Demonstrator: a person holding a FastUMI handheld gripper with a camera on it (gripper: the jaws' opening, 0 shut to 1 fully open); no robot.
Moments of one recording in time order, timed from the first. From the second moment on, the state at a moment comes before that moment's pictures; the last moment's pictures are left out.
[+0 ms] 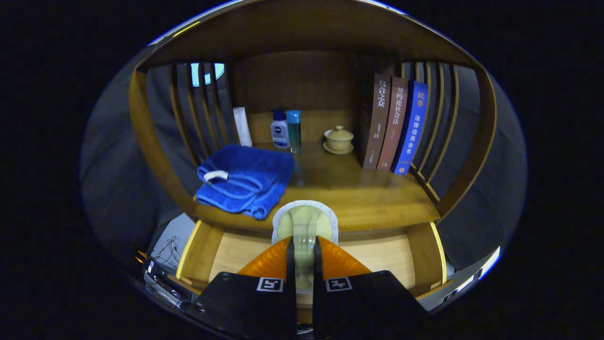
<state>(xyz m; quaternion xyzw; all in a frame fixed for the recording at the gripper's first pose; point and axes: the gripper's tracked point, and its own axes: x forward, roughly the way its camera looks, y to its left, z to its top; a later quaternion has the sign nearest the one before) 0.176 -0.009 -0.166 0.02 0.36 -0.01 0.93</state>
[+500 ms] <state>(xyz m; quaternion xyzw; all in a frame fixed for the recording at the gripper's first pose) 0.288 -0.033 -0.204 0.04 0.40 -0.02 0.91</state>
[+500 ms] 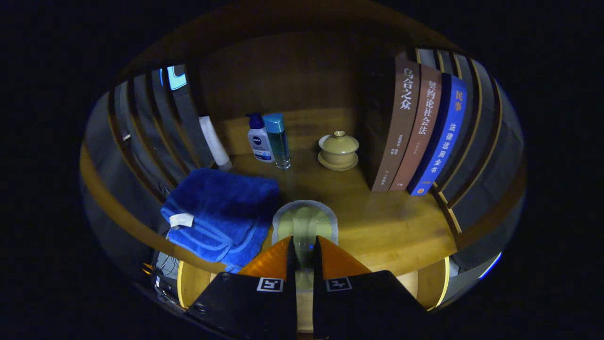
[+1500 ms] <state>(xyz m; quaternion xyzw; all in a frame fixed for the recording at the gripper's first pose) 0.276 -0.029 -0.170 0.07 0.31 -0.01 0.95</state>
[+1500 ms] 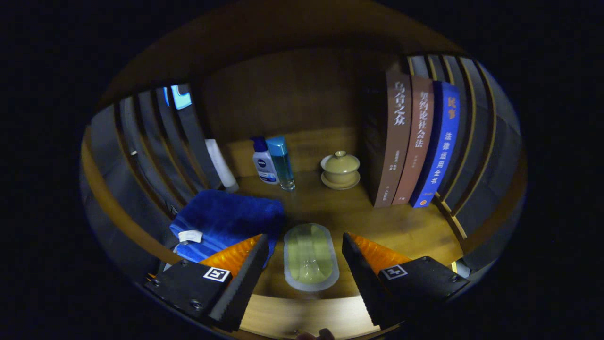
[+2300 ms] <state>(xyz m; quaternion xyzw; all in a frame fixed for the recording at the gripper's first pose) 0.016 -0.006 -0.107 0.06 0.06 -0.02 1.00</state>
